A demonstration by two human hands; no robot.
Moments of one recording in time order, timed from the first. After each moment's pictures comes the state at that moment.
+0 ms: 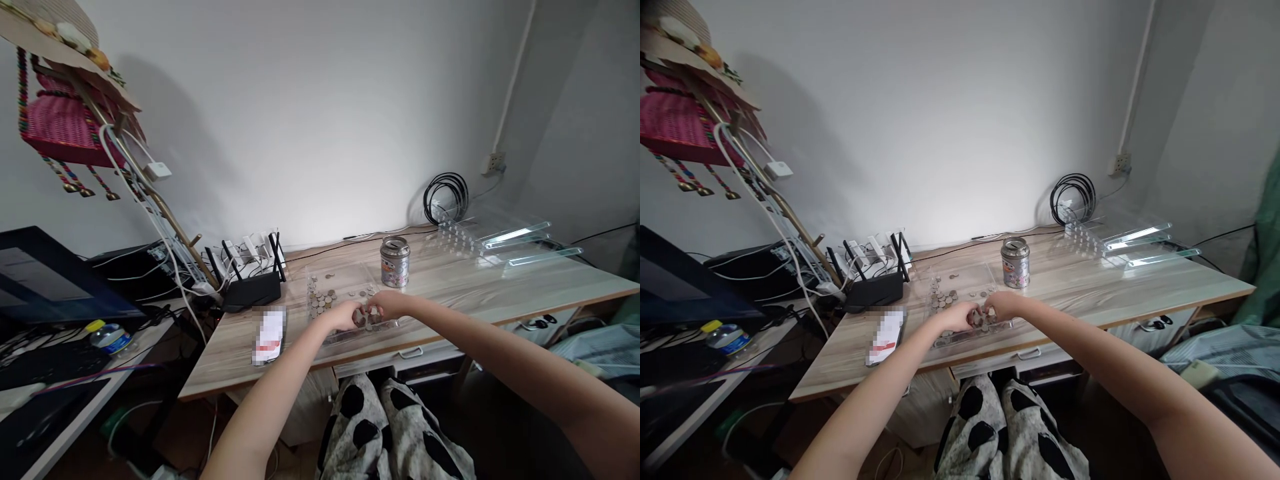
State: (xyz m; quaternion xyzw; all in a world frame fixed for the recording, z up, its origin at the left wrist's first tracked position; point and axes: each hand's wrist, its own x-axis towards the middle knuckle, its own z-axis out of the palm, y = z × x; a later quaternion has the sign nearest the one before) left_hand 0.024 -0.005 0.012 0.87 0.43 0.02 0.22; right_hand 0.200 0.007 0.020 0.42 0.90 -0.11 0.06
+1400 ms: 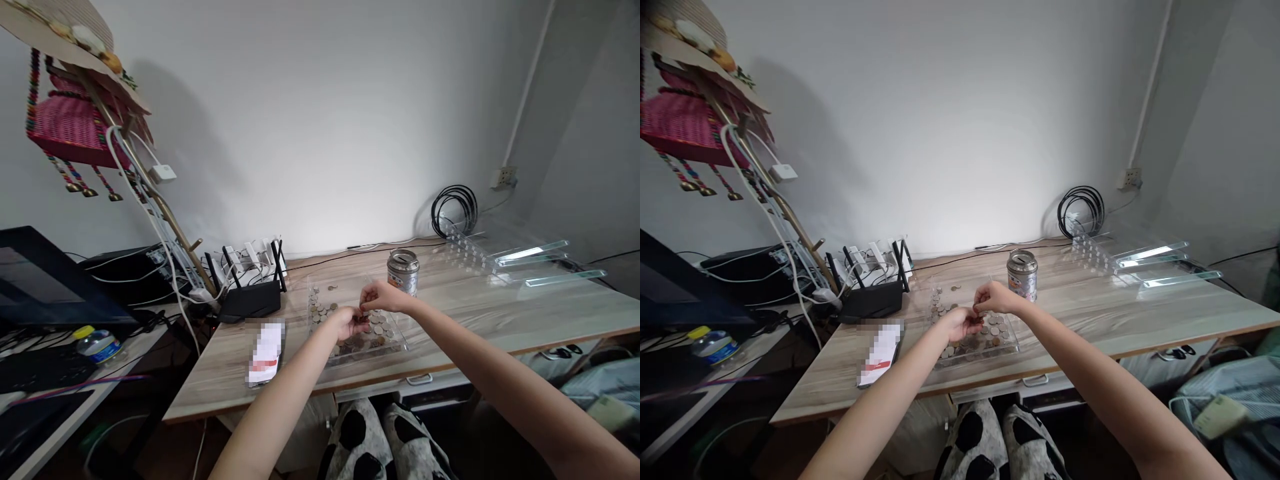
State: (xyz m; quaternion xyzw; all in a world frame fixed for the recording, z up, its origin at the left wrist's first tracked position) left_hand 0.038 0.015 0.013 0.35 0.48 0.34 0.73; right_hand 0.186 0.036 0.047 0.37 0.85 -0.33 -0.20
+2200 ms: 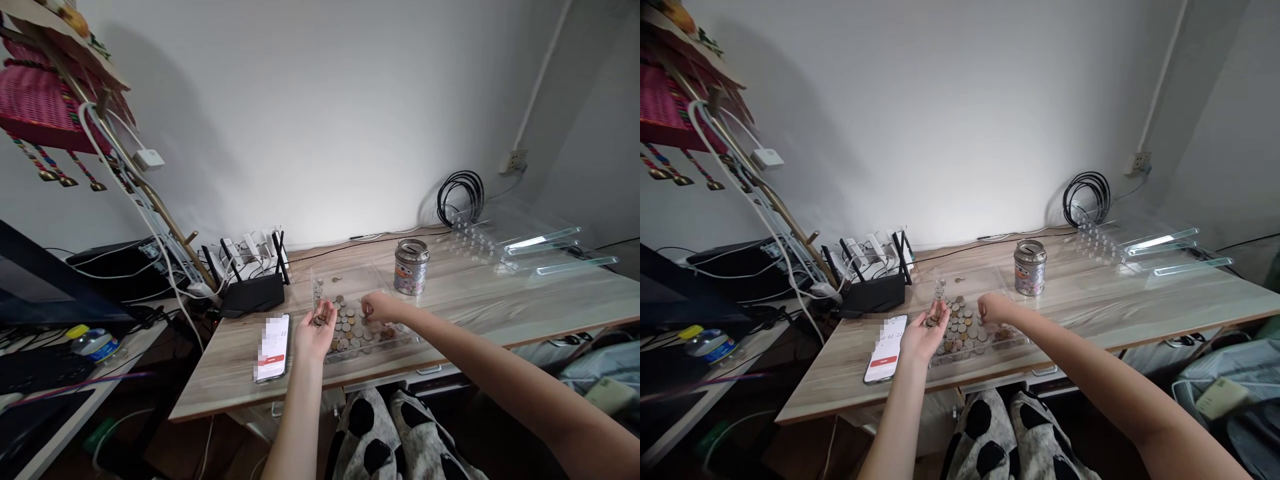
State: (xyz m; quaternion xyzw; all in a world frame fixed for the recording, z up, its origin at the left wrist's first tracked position) left_hand -0.033 -0.037 0.029 -0.03 0.25 0.64 0.72; right_hand 0.150 0.037 0.010 0.48 0.86 -0.15 0.00
